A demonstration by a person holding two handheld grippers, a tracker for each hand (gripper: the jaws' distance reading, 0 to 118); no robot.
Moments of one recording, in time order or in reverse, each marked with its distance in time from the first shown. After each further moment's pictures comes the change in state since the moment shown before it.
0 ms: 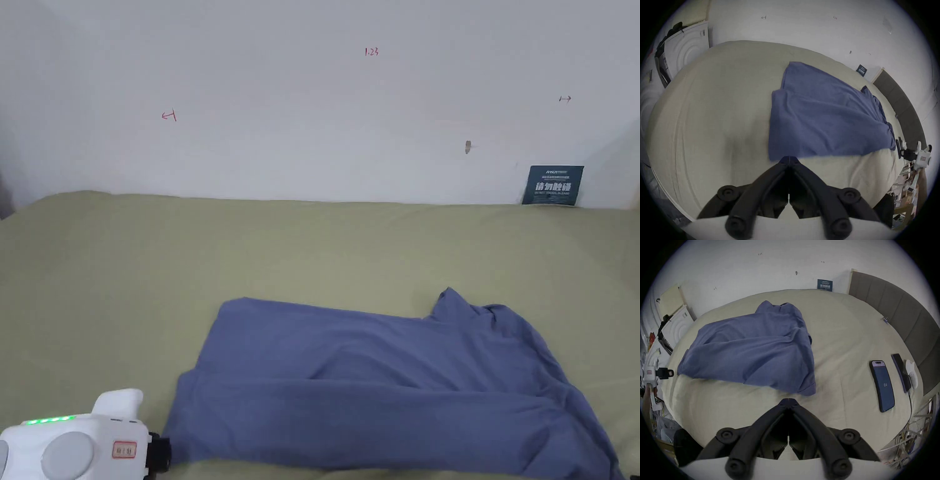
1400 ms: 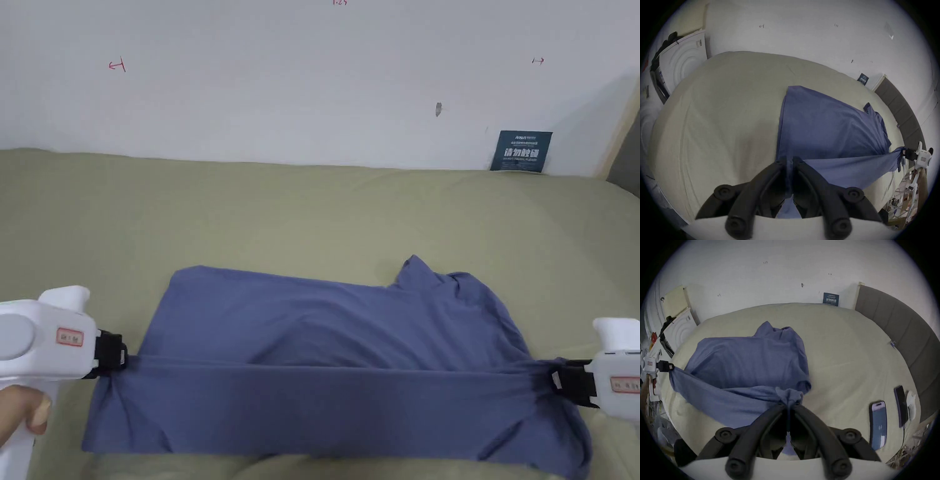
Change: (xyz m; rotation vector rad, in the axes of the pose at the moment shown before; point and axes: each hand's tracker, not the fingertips) left arm 0.025 0.091 -0.007 0.040 0.022 -0.011; right arm 0.003 0.092 -0.020 0.086 0.020 0.062
